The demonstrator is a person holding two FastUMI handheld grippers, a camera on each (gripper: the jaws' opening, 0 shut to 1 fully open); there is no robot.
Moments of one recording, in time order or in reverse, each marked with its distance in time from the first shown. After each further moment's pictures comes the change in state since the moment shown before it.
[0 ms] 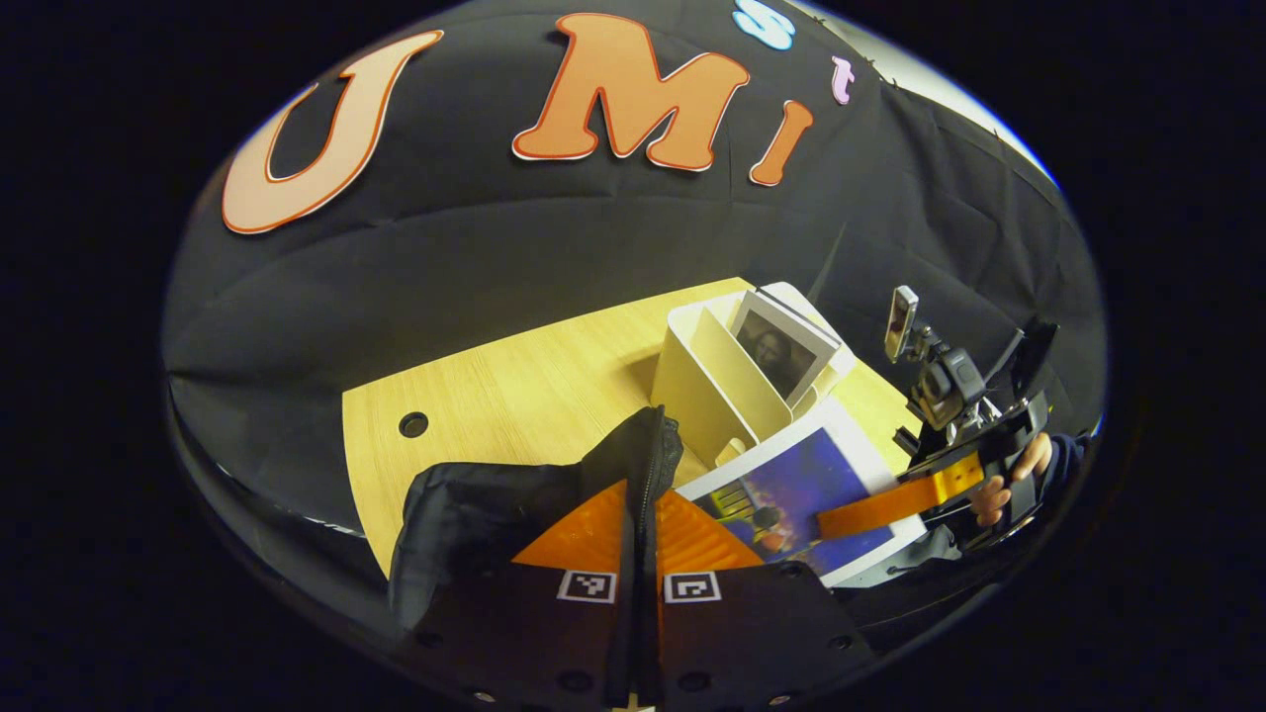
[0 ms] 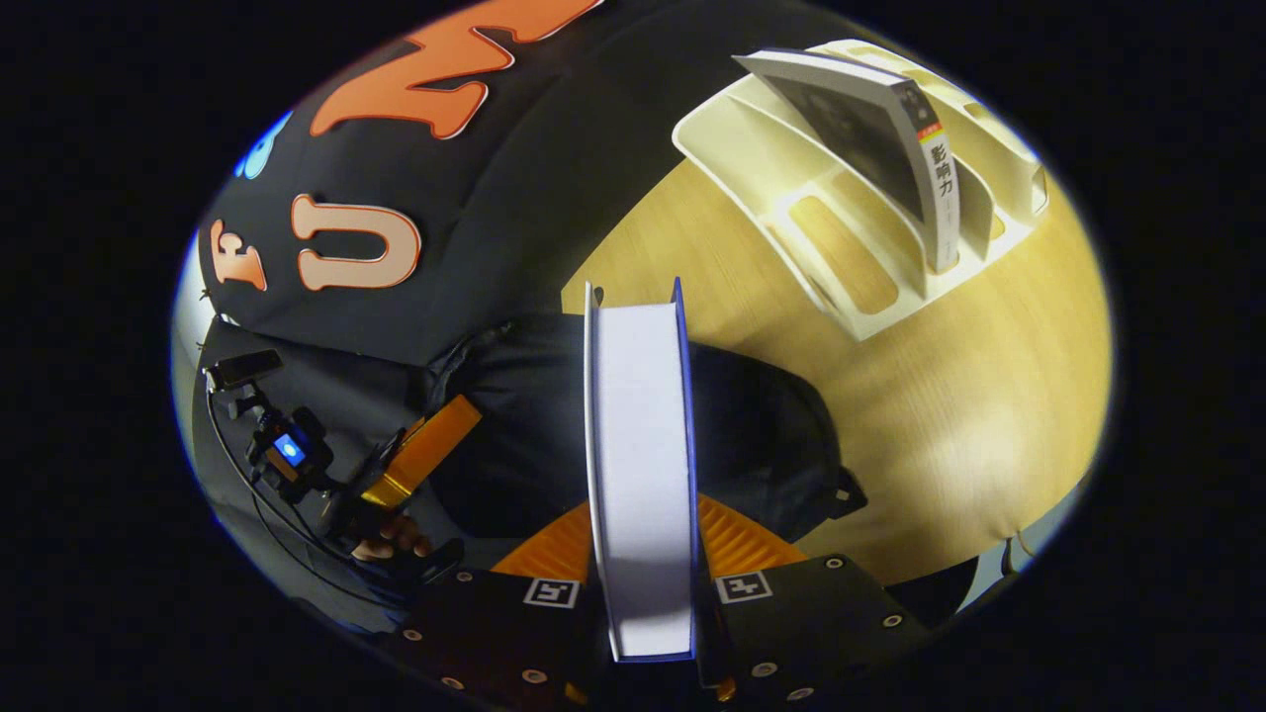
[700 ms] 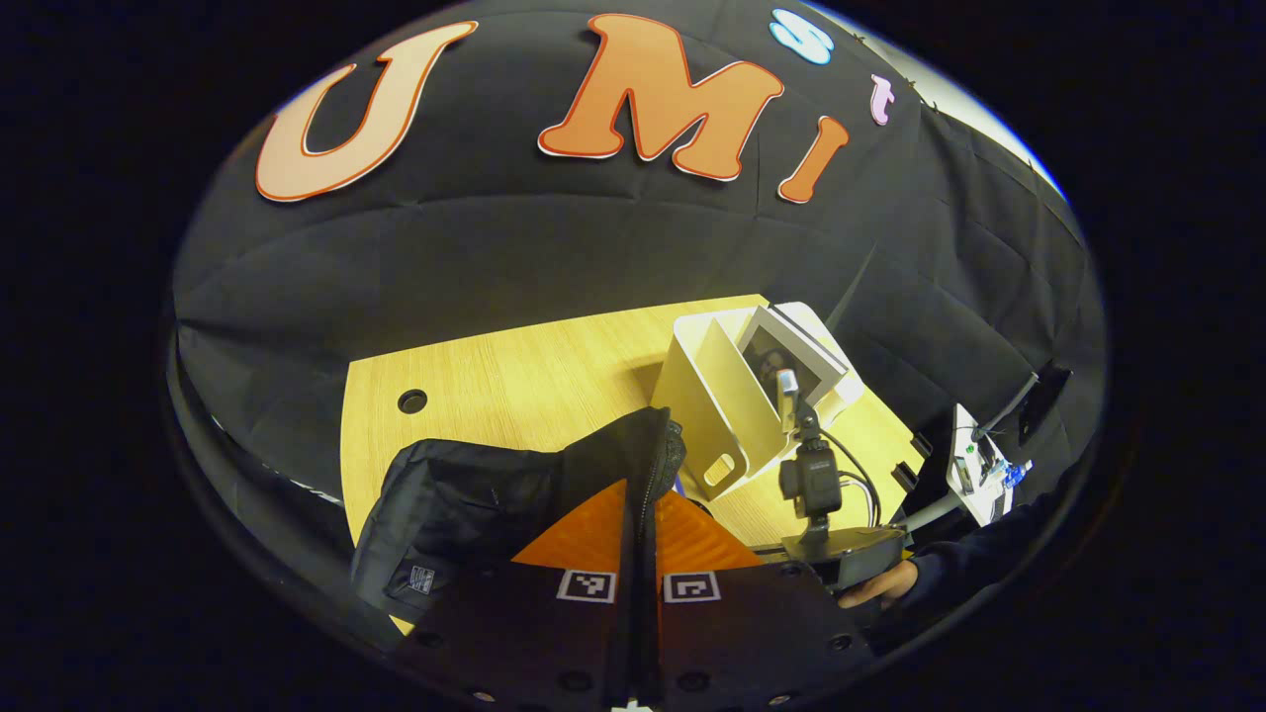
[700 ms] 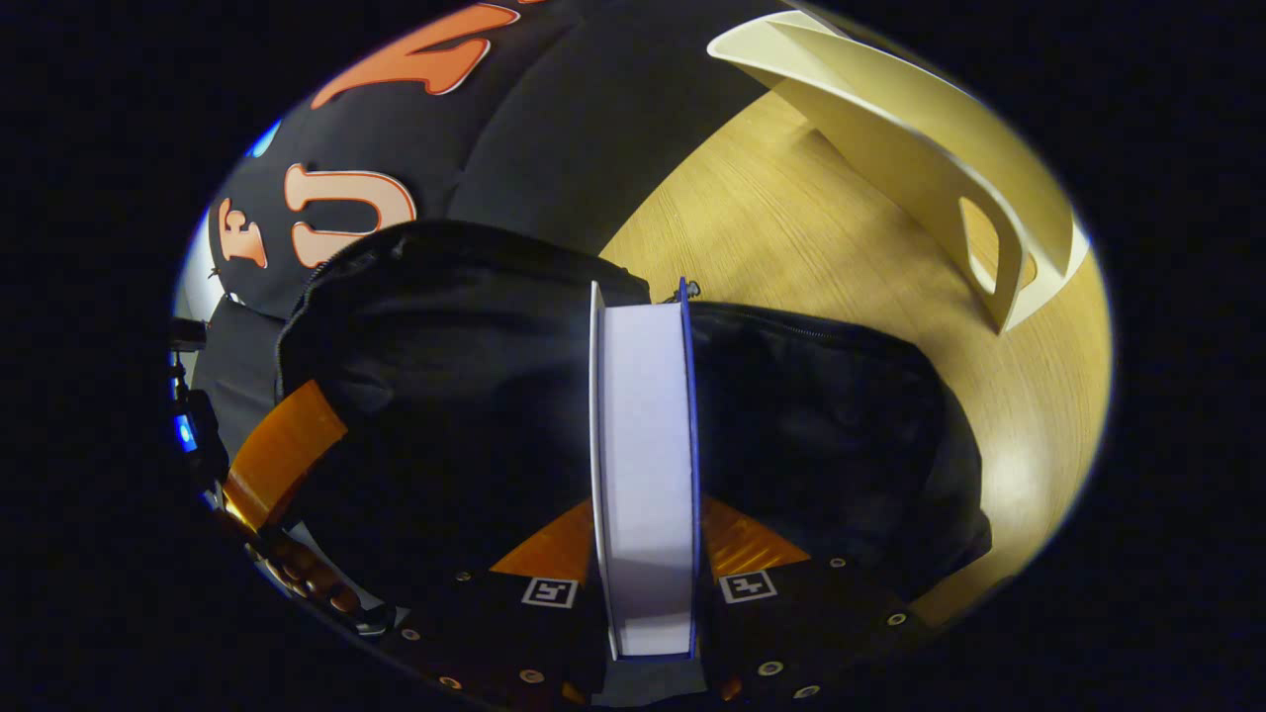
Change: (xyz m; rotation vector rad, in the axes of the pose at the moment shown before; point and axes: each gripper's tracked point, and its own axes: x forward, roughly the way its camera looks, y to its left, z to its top) left arm 0.008 -0.016 0.002 -0.093 -0.012 0.062; right arm 0.124 -0.003 -0.014 -0.022 0.011 0.040
